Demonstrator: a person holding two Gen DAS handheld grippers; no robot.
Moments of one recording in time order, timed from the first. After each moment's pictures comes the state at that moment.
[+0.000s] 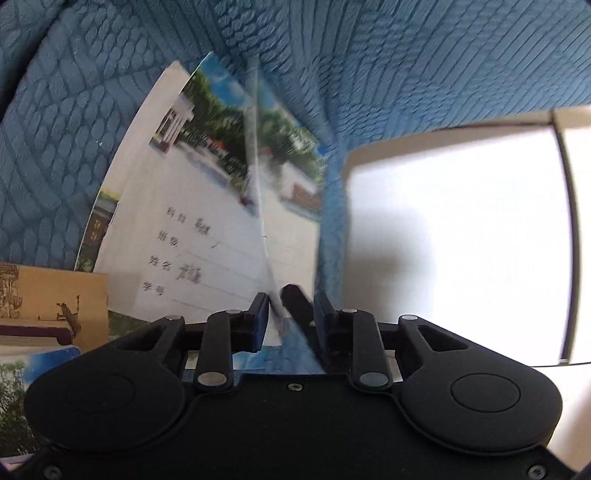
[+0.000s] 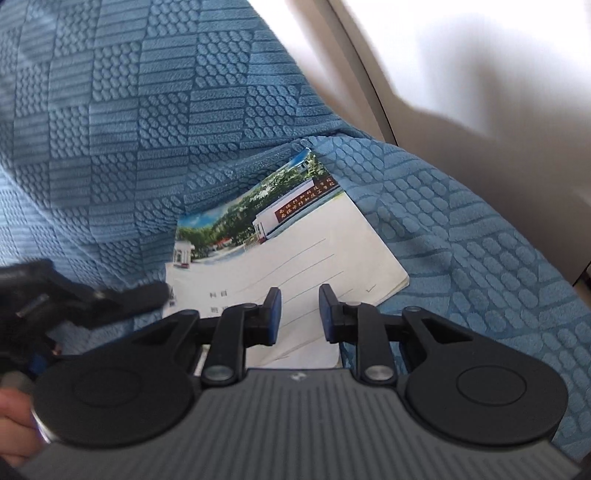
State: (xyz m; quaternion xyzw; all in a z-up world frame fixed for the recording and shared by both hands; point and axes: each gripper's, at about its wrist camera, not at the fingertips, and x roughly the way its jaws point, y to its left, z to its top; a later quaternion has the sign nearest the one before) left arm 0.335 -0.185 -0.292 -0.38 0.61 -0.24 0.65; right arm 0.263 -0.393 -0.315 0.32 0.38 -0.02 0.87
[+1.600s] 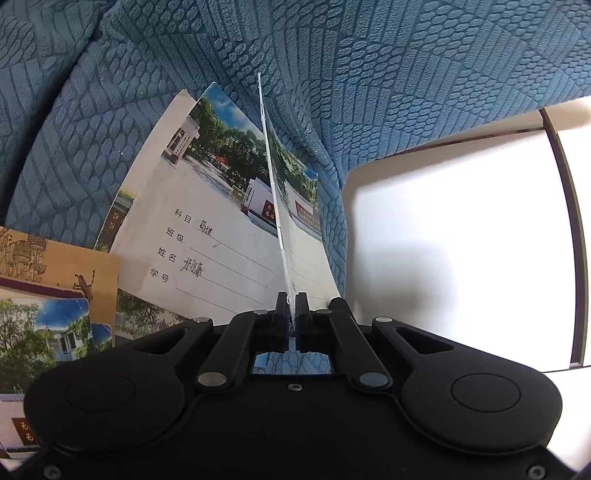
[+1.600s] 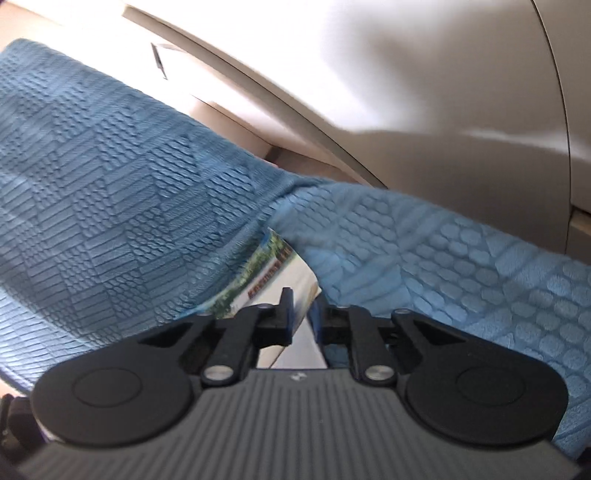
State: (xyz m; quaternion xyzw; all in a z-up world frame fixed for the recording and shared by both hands) left arm 0.311 -0.168 -0.253 -0.38 0.57 -0.20 0.70; right arm 0.232 -0.431 -0.314 0.48 0.27 -0.06 0.83
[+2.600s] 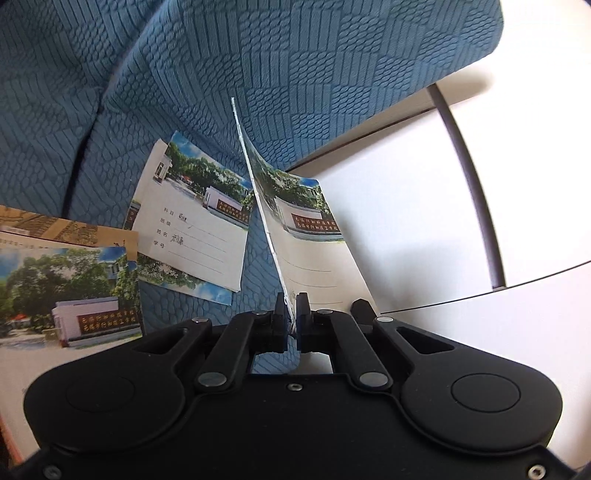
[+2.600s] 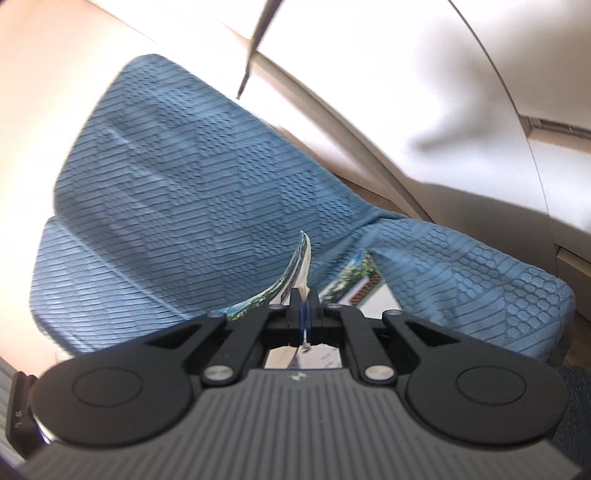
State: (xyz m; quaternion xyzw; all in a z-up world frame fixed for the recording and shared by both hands) left arm 0.216 -0.105 -0.109 -0.35 0.52 -0.24 0.74; right arm 0.137 -0.382 -0.167 0.44 0.22 -0.02 0.87
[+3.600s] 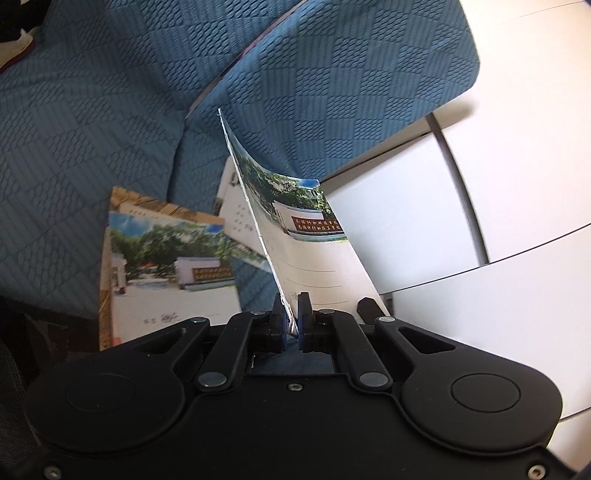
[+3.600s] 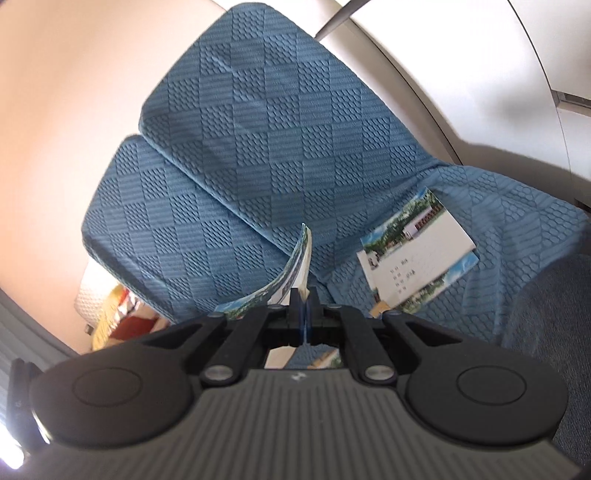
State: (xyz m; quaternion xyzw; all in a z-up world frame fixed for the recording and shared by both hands) left arm 0.108 0.021 -0.093 -0.34 0.49 -0.22 0.77; right arm 0.064 -0.272 -0.130 0.39 0.26 0.04 0.88
